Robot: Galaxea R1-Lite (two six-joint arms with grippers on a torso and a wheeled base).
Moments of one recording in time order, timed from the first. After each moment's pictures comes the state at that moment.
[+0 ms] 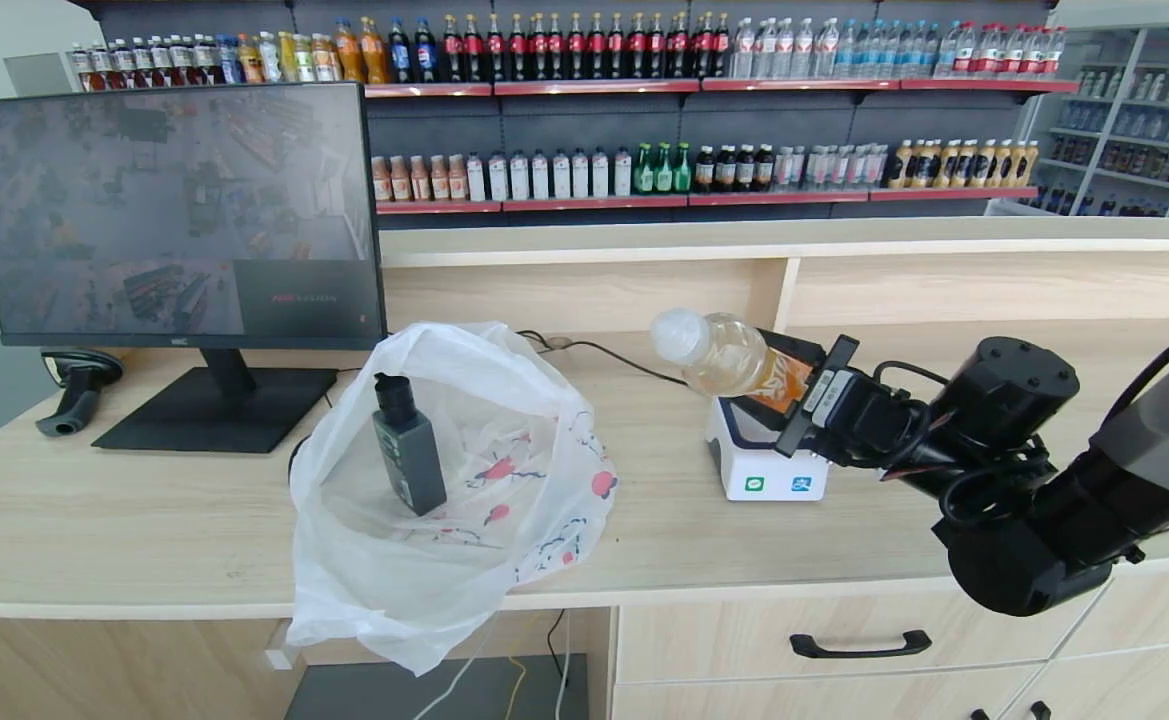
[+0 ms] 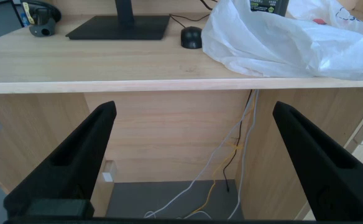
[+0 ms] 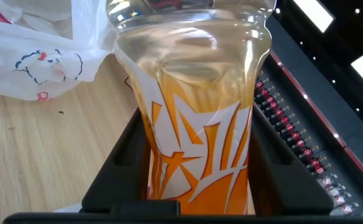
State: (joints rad) left arm 0.00 0.00 0.00 0.00 -0.01 0.08; right arm 0.28 2.08 -0.78 -1.57 0.61 -0.86
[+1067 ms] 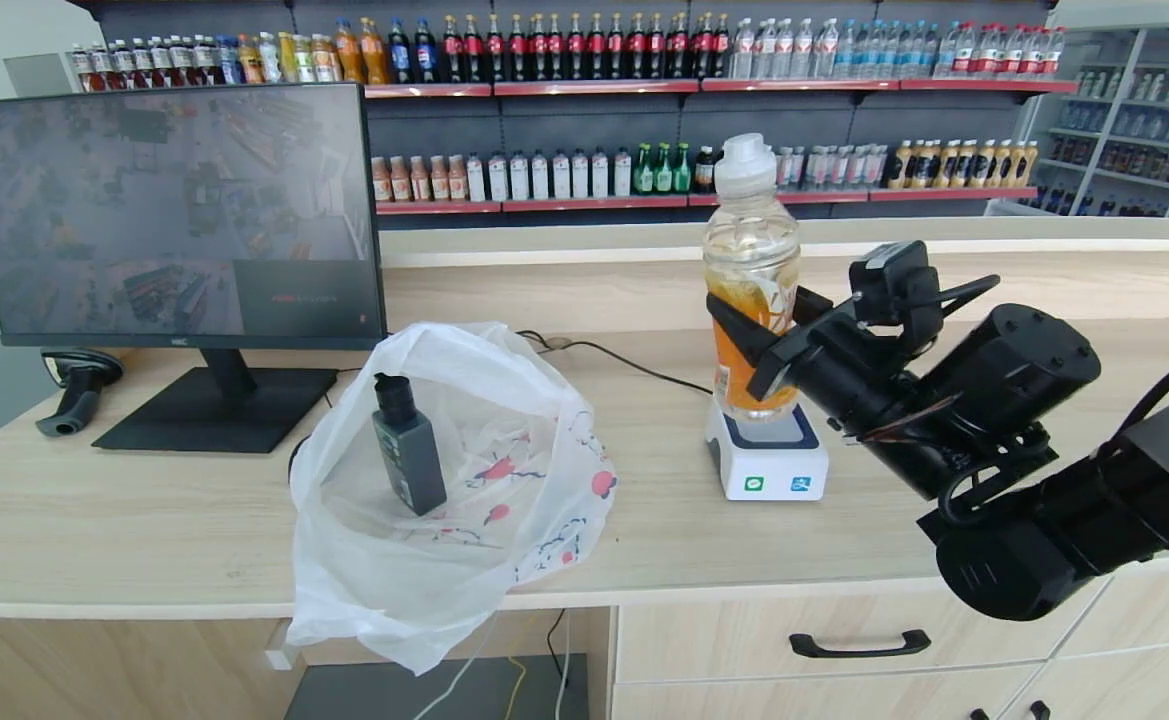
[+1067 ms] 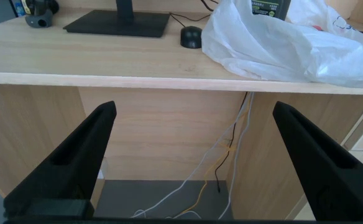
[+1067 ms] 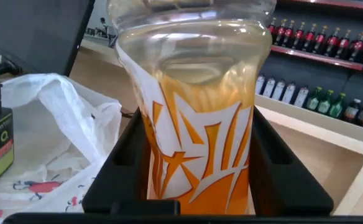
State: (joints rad) left arm 0.00 0.00 0.00 0.00 0.00 0.03; right arm 0.42 1.99 -0.82 -1.57 0.20 -0.14
